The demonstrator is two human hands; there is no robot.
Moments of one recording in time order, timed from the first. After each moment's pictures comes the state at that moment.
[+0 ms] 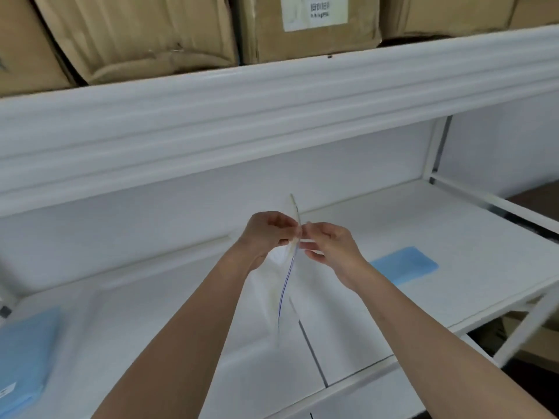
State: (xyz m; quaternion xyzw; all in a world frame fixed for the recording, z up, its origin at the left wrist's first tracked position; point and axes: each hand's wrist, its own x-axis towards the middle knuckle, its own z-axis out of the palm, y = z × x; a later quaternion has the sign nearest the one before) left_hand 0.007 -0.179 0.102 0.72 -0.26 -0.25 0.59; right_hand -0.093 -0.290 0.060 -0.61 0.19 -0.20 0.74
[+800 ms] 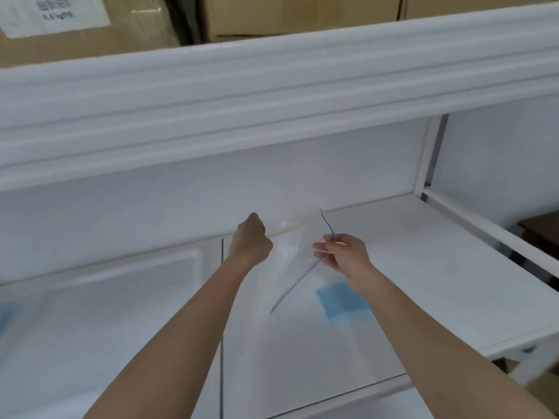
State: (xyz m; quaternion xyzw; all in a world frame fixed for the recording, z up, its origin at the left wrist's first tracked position) left_hand -0.015 -0.332 0.084 0.93 -0.19 -0.04 0.30; right_hand -0.111 -0.483 0.027 -0.53 0.29 -0.20 0.77
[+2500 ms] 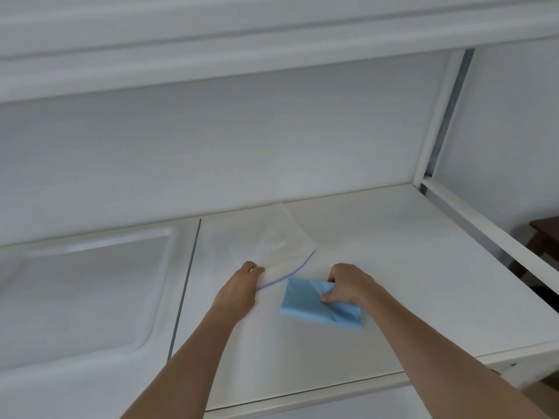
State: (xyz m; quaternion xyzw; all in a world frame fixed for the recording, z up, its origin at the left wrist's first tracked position) left_hand -0.041 -0.357 -0.076 0.94 -0.31 -0.05 0.13; right_hand -0.138 -0.584 -0.056 -0.94 0.22 0.15 0.21
